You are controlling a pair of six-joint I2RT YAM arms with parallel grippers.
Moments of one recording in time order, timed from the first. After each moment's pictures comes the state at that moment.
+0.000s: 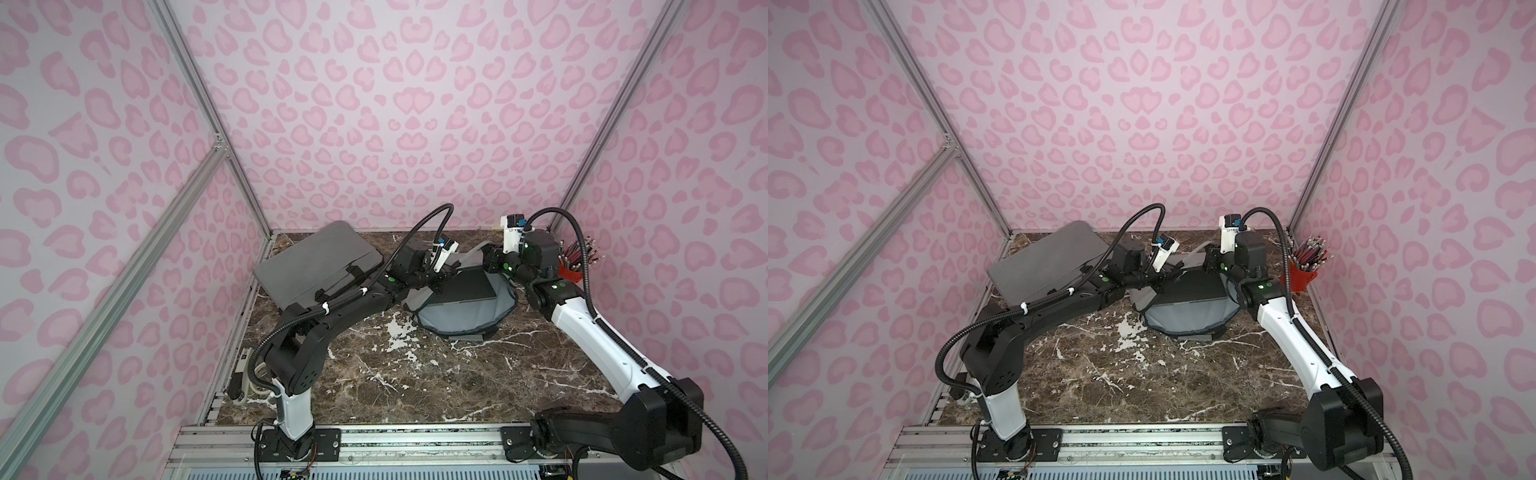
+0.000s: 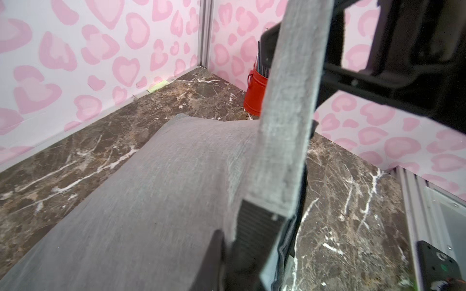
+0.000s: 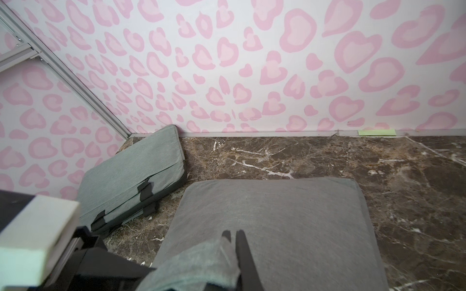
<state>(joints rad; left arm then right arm) -0.73 1.87 1.45 -0.02 0.32 -0.06 0.21 1.32 1.08 -0.12 -0.19 0.28</state>
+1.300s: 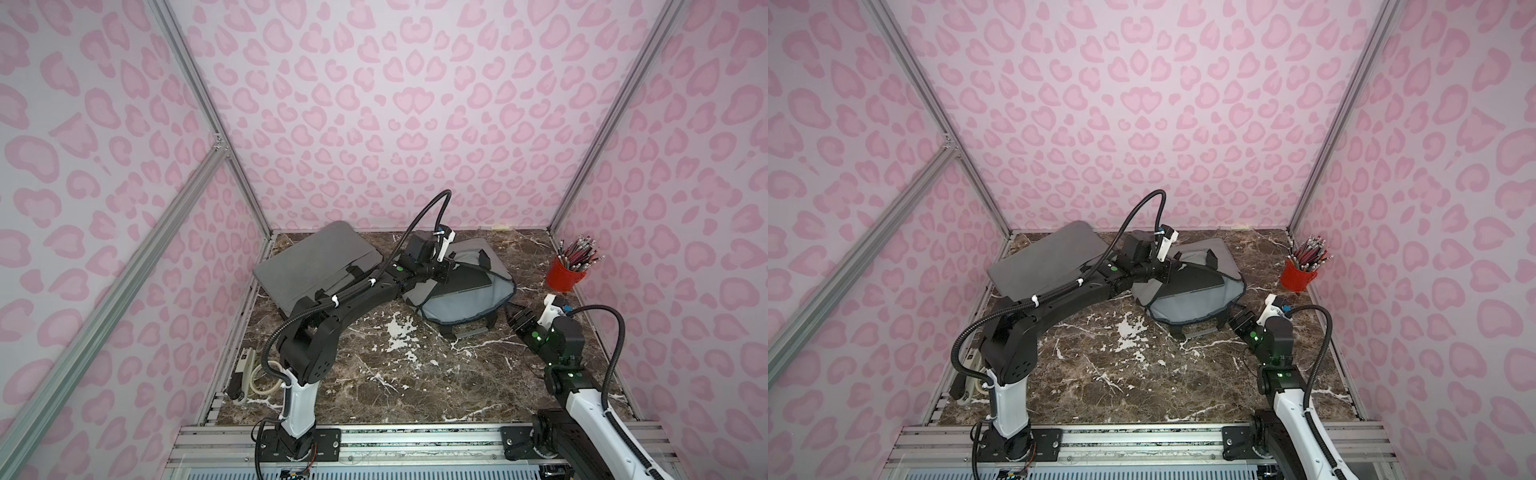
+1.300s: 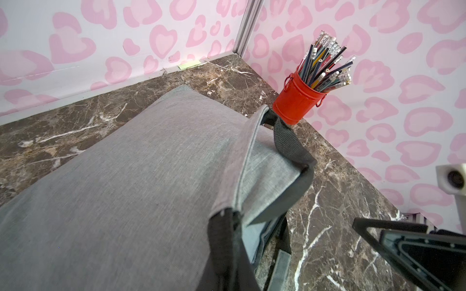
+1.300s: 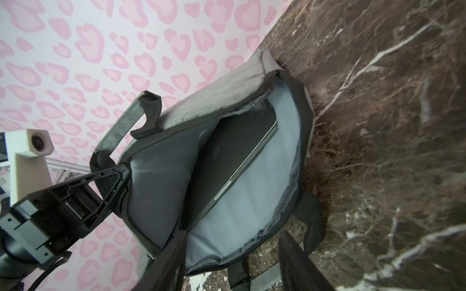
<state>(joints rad) -0.73 1.96 1.63 -0.16 0.21 -0.25 0.01 0.73 0.25 0.18 -0.27 0.96</state>
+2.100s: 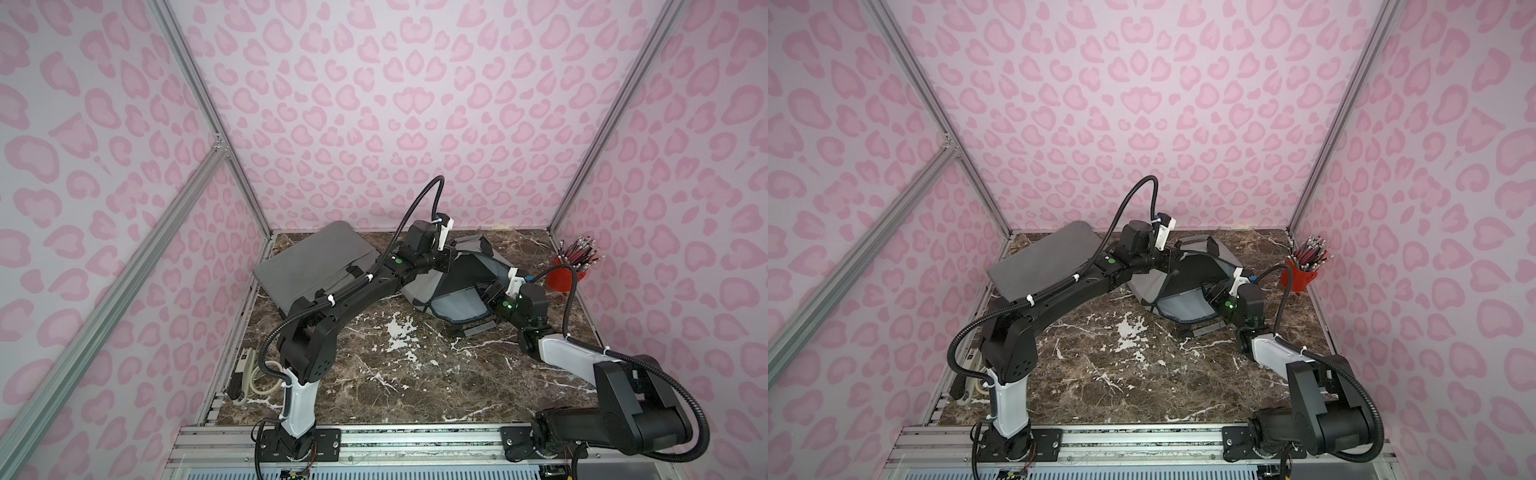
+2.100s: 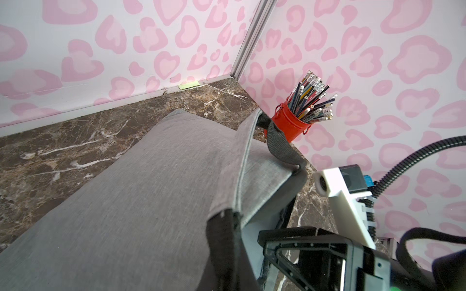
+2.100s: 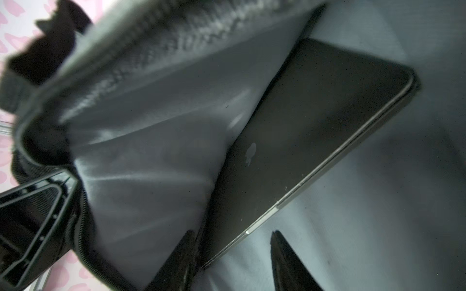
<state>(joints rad) -0.73 1.97 1.72 -0.19 0.22 -0.33 0.17 1.39 0.50 0.57 -0.33 1.04</state>
